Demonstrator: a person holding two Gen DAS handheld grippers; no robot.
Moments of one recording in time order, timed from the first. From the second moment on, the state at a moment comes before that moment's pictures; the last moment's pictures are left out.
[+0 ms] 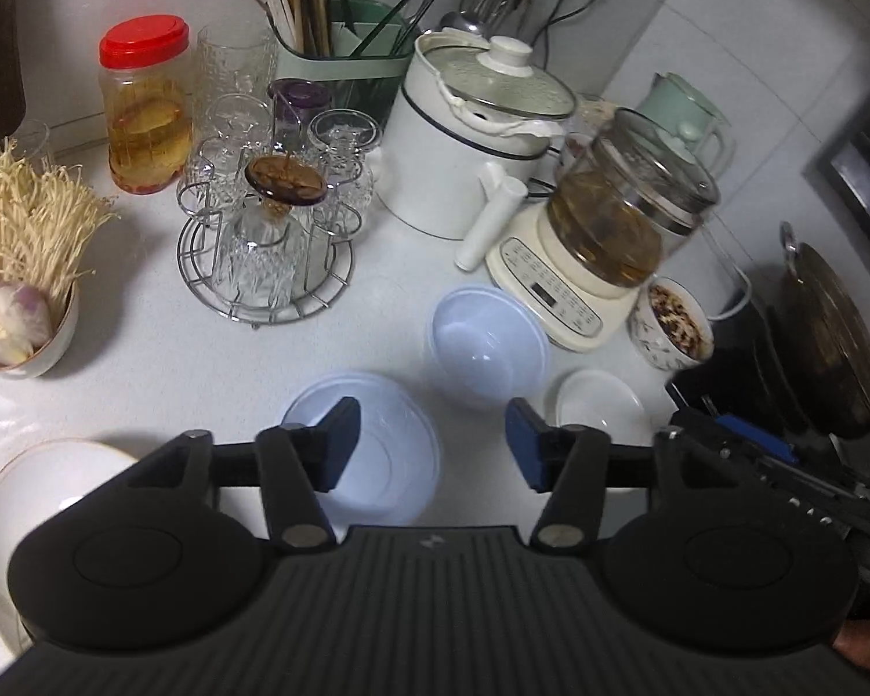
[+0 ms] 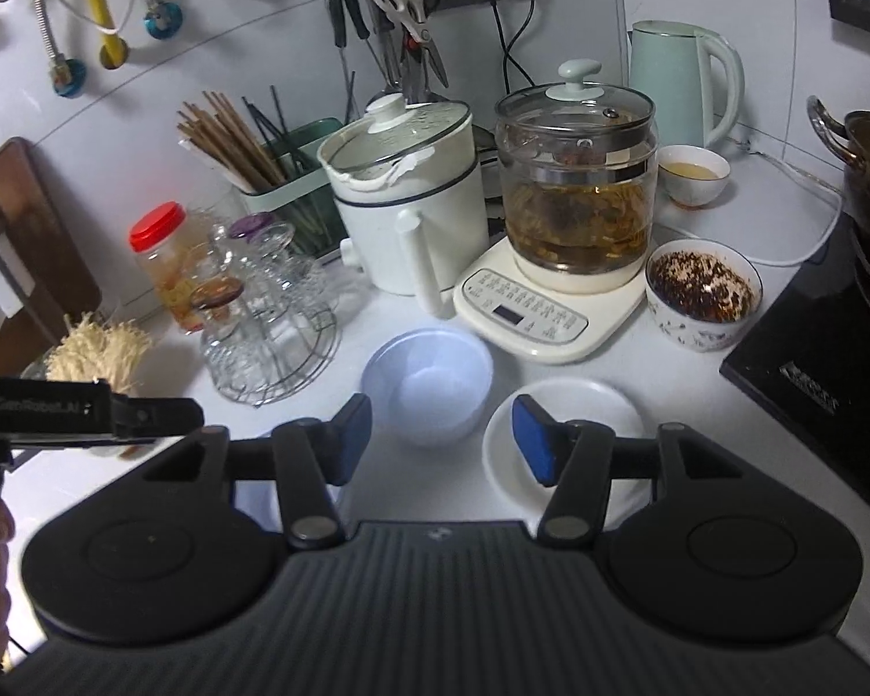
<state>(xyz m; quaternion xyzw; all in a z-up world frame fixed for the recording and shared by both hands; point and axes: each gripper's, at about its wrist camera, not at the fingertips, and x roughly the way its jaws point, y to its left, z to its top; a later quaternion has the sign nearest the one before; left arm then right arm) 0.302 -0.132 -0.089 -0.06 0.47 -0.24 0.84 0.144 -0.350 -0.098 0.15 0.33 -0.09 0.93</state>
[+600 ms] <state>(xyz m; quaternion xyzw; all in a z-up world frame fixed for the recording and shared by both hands) 0.391 -0.179 -0.143 -0.10 0.52 -0.21 0.82 0.243 -0.407 -0.138 0.18 0.38 -0.05 0.91</state>
